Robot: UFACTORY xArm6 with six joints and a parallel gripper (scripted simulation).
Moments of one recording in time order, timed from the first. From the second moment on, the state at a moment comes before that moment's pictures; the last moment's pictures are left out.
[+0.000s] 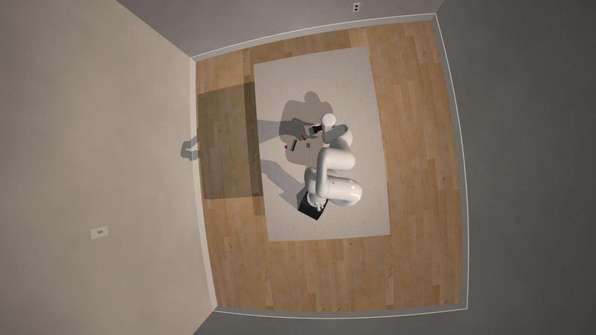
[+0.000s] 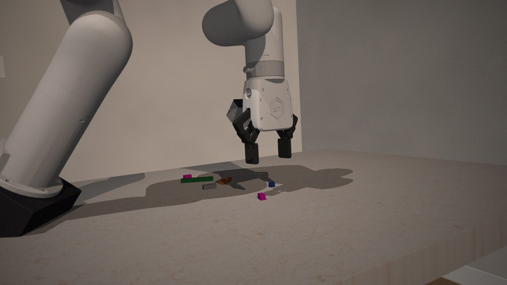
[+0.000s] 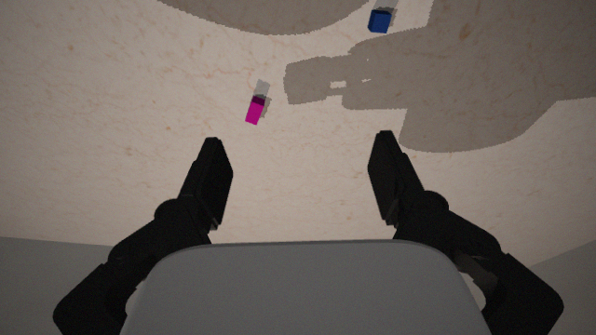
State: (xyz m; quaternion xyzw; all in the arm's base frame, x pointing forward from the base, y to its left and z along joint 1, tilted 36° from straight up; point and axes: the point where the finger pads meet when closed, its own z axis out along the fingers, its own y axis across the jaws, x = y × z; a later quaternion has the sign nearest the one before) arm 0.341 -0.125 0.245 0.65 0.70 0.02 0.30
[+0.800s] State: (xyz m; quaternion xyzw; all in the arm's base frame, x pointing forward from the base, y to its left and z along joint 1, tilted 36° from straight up) arm 0.346 -0.089 0.226 0.30 0.91 -0.11 0.27
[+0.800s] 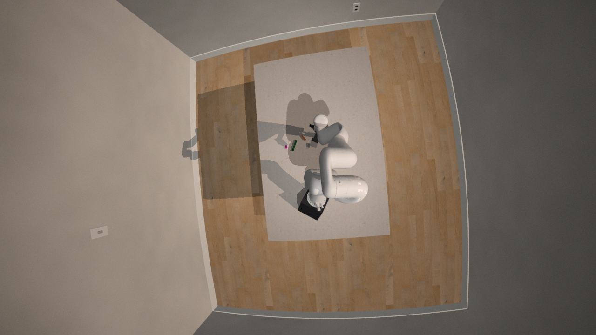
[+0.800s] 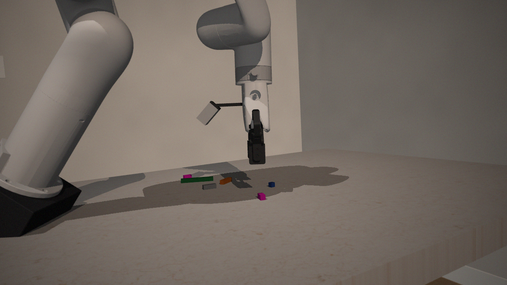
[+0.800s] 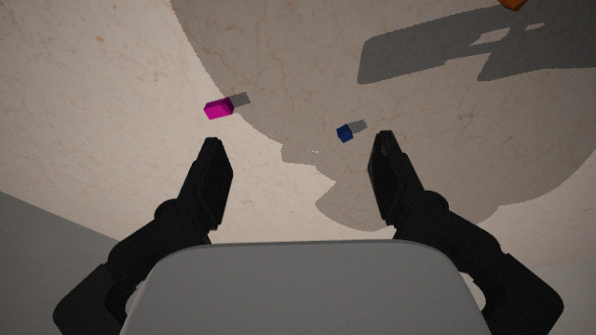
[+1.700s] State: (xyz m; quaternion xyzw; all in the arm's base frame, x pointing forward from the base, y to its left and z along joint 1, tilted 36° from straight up) arm 0.347 -0.052 0.208 -0.16 0.94 -0.22 0.19
